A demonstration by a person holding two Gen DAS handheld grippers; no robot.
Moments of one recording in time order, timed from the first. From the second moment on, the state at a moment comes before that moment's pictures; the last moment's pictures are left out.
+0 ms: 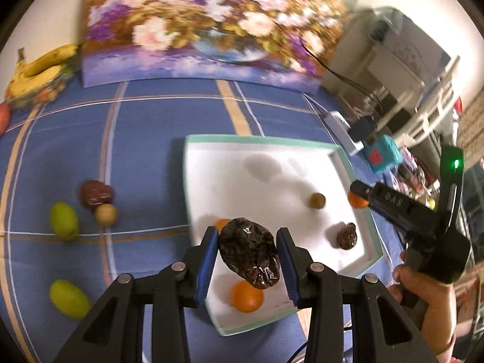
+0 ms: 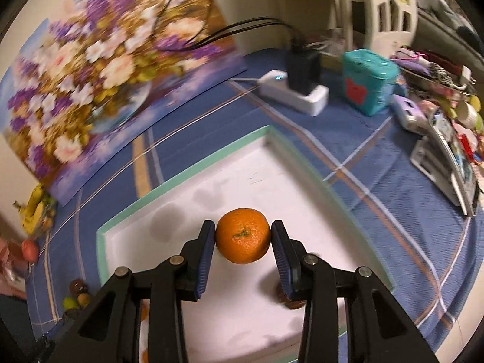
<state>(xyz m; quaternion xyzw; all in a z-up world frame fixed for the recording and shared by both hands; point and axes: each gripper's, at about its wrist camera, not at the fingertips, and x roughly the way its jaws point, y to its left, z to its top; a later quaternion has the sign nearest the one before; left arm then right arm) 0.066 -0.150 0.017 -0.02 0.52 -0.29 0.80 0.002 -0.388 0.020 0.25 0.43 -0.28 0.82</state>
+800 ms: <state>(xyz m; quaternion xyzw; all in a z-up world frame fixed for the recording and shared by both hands) 0.049 -0.205 -0.033 0.06 0.55 -0.29 0.78 0.002 -0.396 -0.027 0.25 0.47 -0.28 0.80</state>
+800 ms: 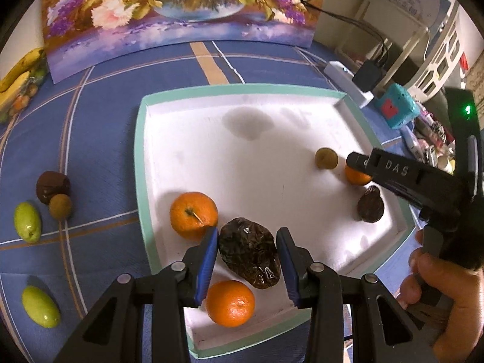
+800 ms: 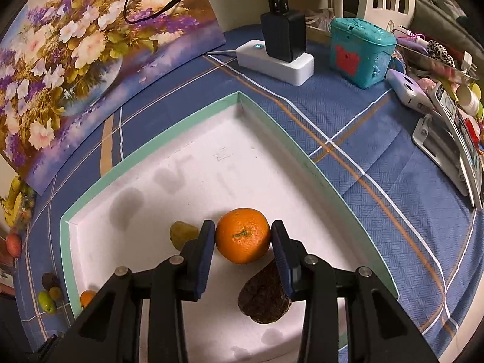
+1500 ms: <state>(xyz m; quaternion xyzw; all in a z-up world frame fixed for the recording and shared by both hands) 0.041 -0.208 -0.009 0.06 0.53 -0.29 0.79 0.005 -0.395 -0.017 0.22 0.47 -0.30 0.80</state>
